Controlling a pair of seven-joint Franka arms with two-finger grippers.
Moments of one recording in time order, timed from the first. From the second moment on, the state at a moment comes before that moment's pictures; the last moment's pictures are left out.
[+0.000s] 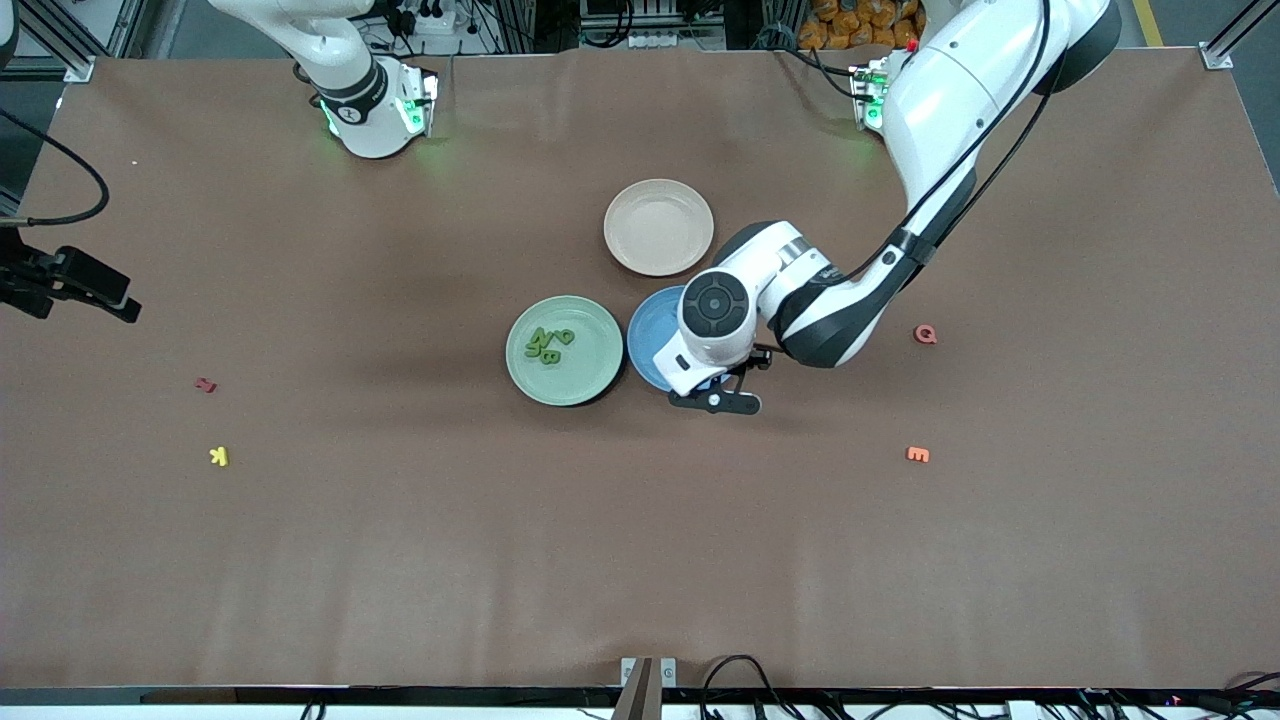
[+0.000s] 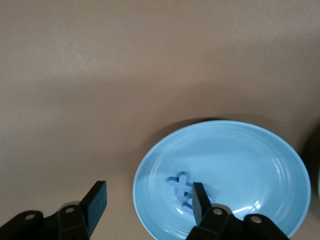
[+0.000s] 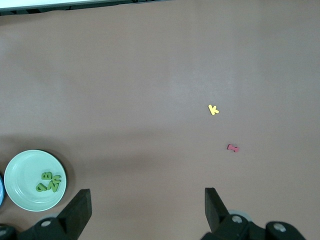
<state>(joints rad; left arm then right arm) -0.24 0.79 -0.58 -1.44 0.41 1.90 -0.74 -0.02 0.09 -0.02 -1.46 0.03 1.62 0.03</state>
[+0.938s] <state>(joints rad) -0.14 0.79 -0.50 -1.44 0.41 1.93 -0.61 -0.02 0.09 -0.02 -1.46 0.03 1.62 0.03</state>
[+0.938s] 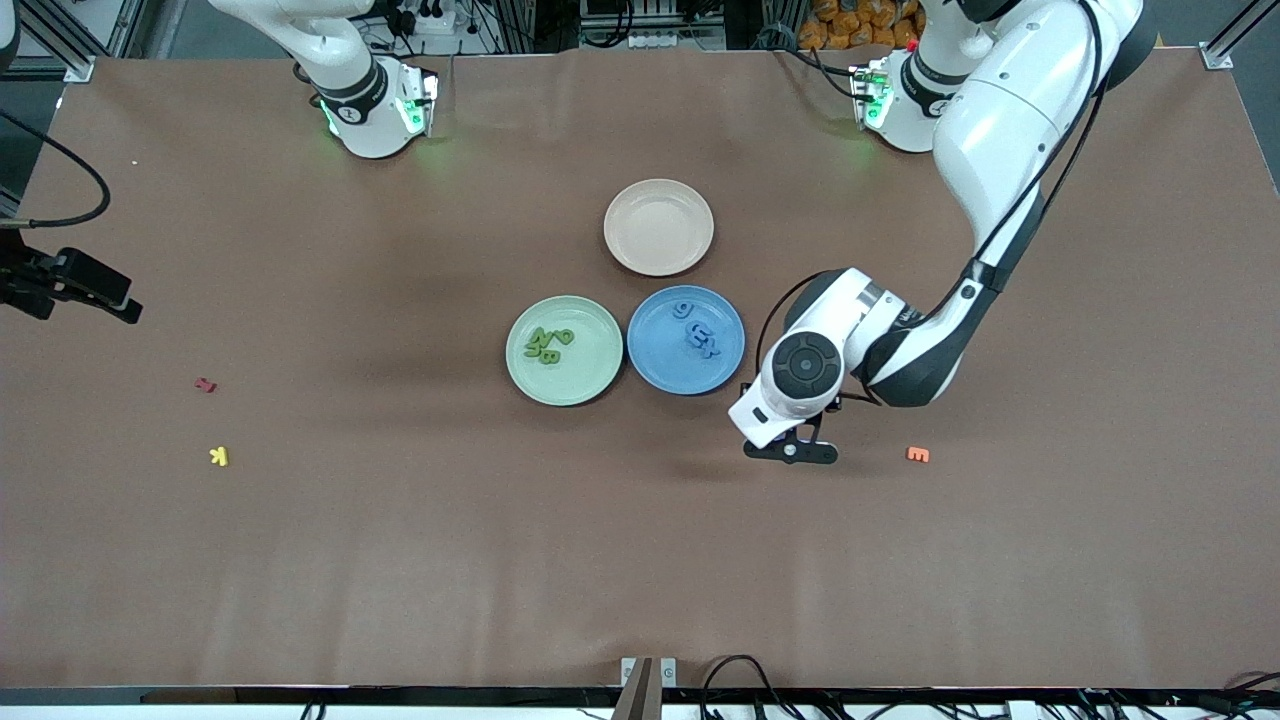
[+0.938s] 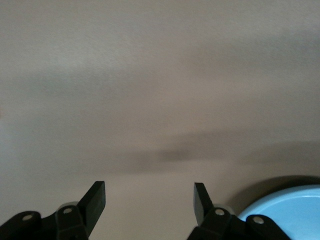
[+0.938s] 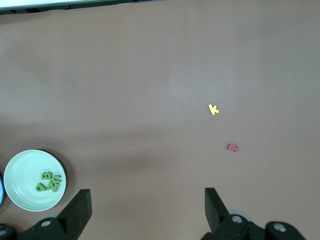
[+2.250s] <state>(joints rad) 0.03 0.79 -0.49 -1.43 0.41 1.94 -0.55 -0.02 0.09 -0.02 -1.46 0.03 1.62 0.03</state>
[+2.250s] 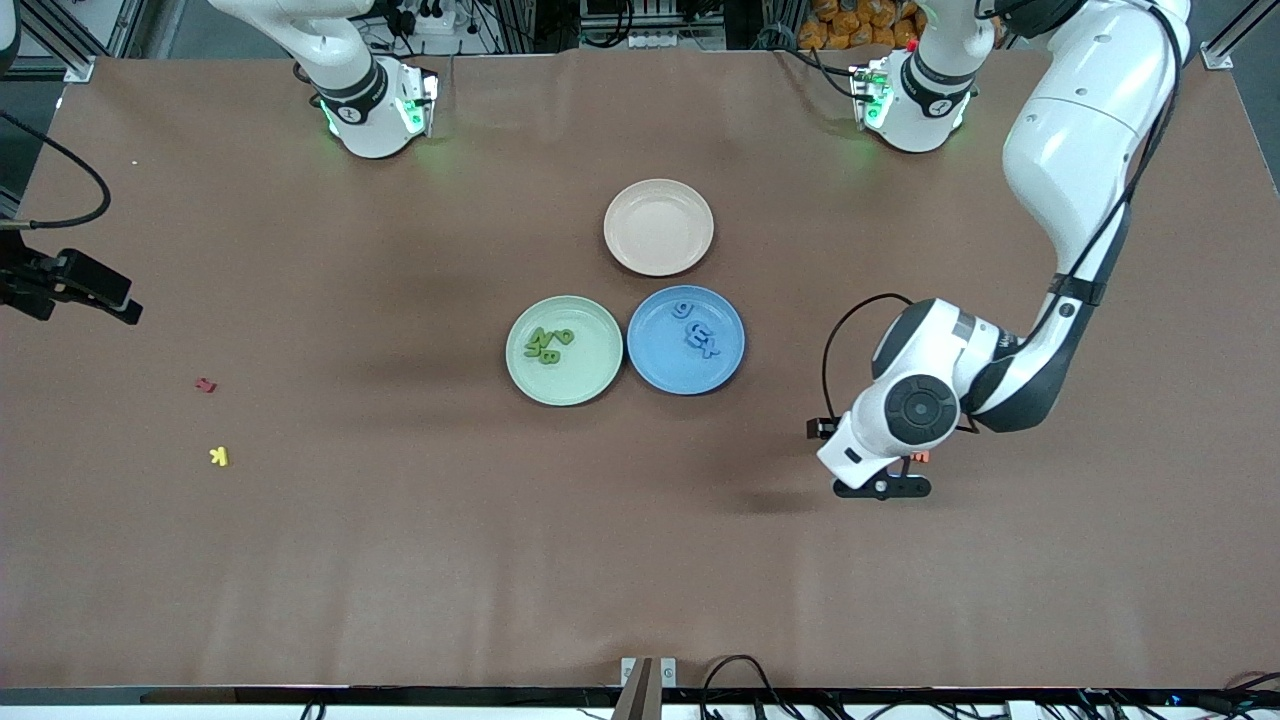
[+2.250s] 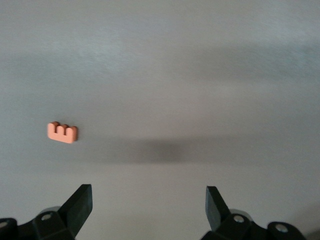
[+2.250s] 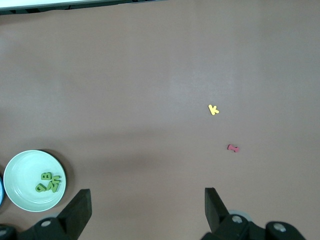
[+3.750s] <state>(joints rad) 0.12 0.62 -0.27 -1.42 0.25 1.91 -0.11 -0.02 0.10 -0.02 -1.46 0.03 1.62 0.03</state>
